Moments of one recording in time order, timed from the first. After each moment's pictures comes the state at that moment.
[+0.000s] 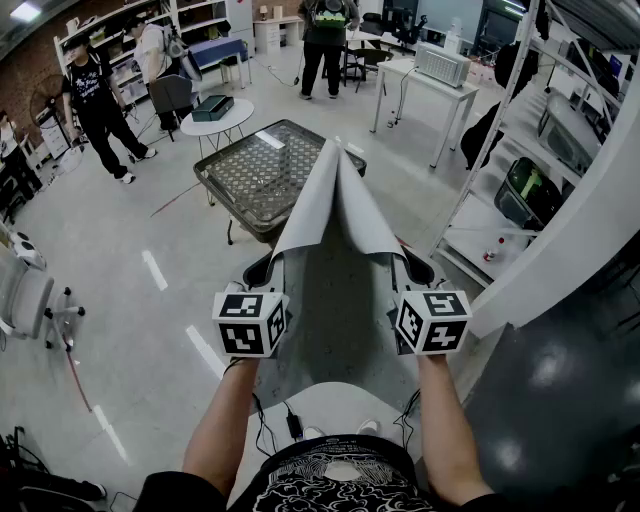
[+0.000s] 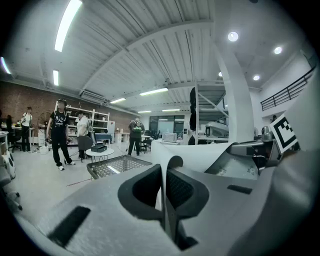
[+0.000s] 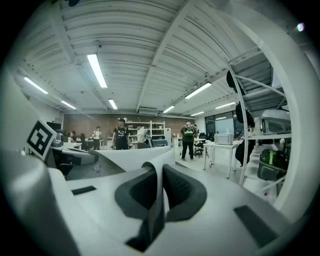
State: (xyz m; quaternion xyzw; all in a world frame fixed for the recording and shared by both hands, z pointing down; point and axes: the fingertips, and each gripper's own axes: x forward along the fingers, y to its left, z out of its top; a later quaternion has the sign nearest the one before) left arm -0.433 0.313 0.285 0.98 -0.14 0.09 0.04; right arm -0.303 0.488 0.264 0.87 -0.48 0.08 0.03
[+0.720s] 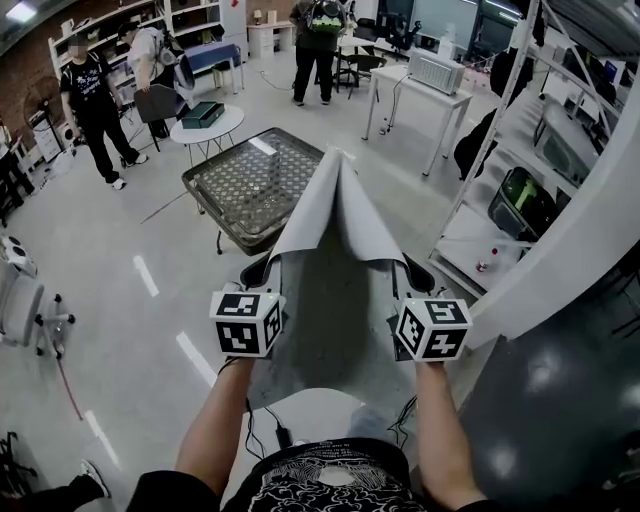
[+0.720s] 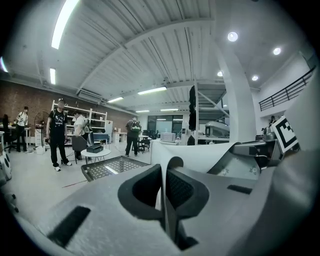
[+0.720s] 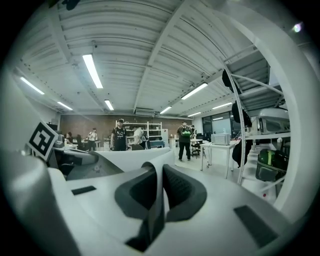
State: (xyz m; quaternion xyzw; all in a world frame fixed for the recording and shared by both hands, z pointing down) left arm -0.384 0.295 0.287 0.99 -0.13 0.09 0.04; right arm -0.257 0.483 0.266 0.88 -0.47 0.08 0.03
